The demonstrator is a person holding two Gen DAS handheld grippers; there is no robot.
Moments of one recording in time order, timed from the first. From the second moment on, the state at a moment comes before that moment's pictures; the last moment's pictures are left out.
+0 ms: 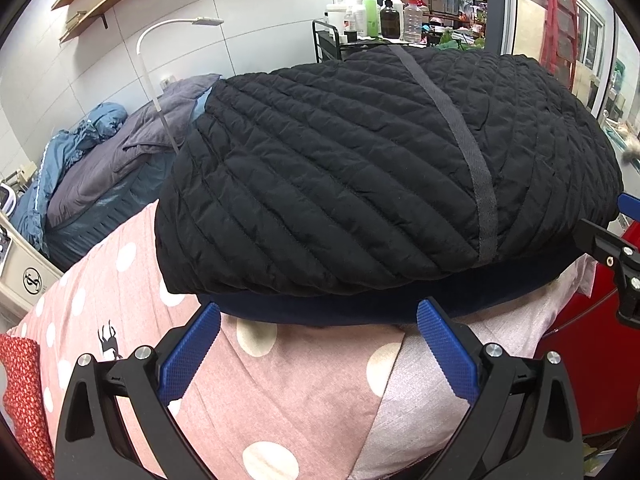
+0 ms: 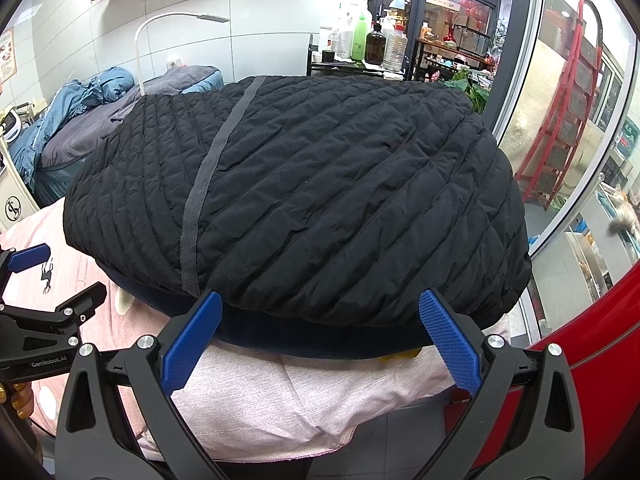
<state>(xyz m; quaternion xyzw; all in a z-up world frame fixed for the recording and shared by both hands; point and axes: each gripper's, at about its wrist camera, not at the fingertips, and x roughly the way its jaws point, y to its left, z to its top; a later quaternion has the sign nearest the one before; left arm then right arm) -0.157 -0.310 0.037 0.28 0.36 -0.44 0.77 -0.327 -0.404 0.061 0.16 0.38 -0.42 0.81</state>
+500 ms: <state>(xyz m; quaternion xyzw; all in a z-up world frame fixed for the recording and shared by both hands) -0.153 -0.310 0.036 0.28 0.37 -0.44 0.77 -0.324 -0.403 0.064 0.16 0.37 -0.42 0.81</state>
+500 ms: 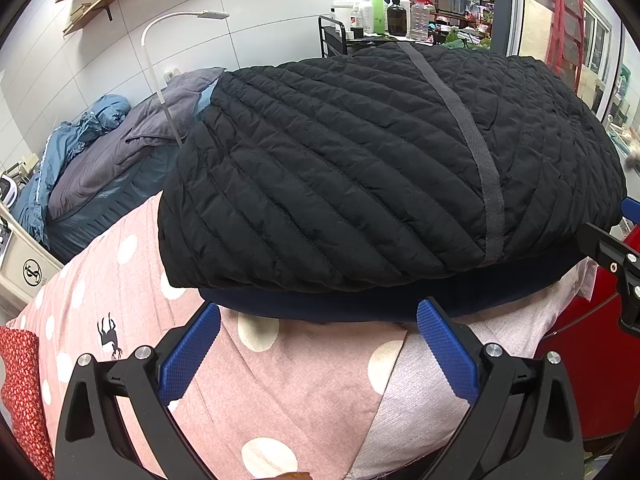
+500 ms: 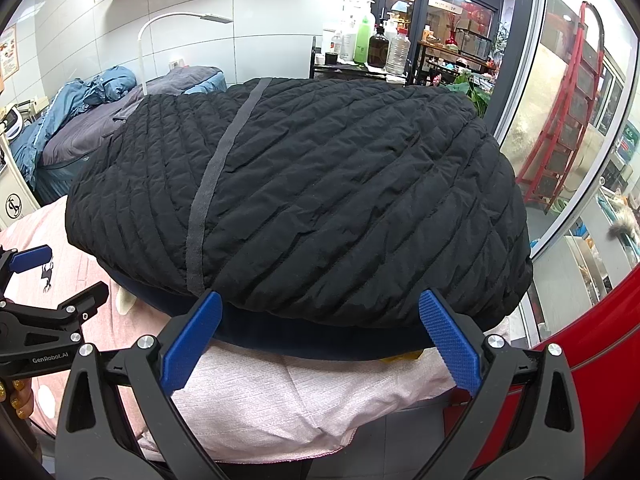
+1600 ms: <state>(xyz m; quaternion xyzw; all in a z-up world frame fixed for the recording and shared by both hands) -0.153 -0.310 0.035 0.27 0.37 -0.43 0.77 -0.321 -0.406 0.064 0.15 0.37 -0.42 0.82</state>
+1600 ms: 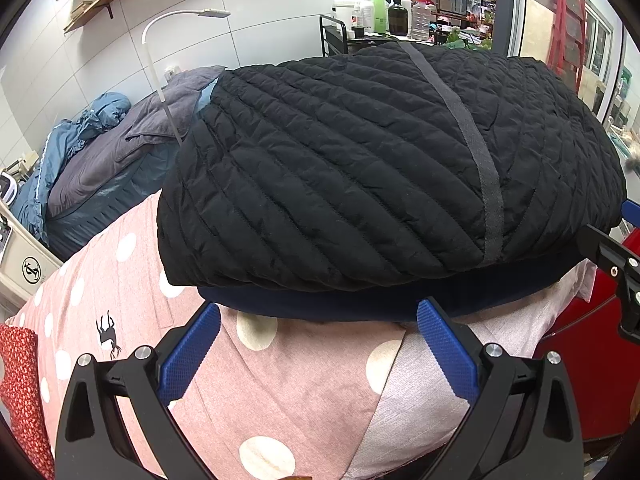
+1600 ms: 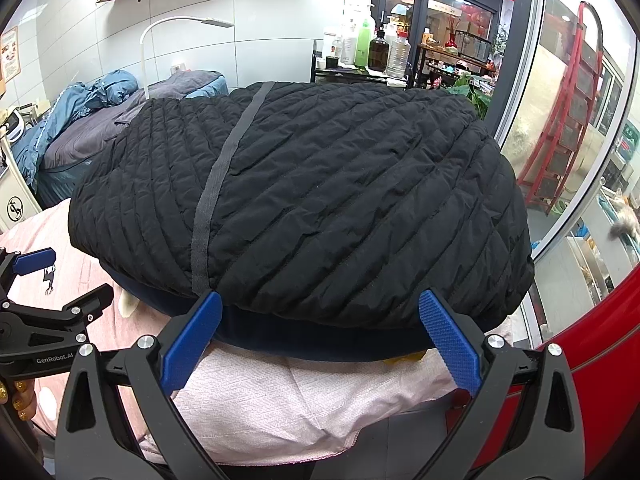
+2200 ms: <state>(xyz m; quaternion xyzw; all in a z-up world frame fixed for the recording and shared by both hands) -0.154 -0.311 0.035 0.28 0.37 -0.43 0.77 -0.321 -0.405 0.064 0.15 0.37 -0.42 0.82</state>
